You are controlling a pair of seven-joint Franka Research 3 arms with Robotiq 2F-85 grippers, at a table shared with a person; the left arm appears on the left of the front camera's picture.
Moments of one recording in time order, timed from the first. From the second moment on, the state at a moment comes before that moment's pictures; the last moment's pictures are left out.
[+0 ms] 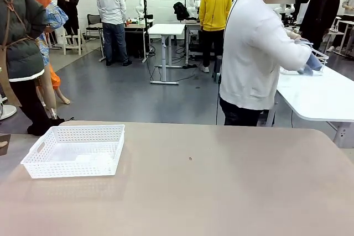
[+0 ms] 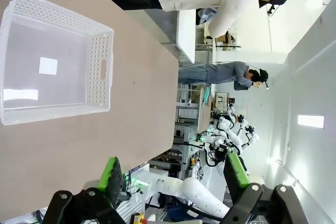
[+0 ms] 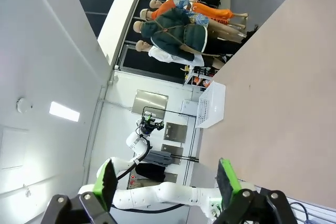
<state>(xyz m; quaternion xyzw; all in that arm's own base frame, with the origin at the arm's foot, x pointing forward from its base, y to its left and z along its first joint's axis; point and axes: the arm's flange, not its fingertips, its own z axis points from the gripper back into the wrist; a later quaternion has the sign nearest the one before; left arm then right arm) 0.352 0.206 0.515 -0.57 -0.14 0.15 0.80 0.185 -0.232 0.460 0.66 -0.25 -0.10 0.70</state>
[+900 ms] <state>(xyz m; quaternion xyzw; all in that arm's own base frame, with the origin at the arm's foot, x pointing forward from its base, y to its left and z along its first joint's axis) 0.352 0.206 0.515 -0.57 -0.14 0.15 0.80 0.185 -0.231 0.460 0.67 -0.25 -0.10 0.70</state>
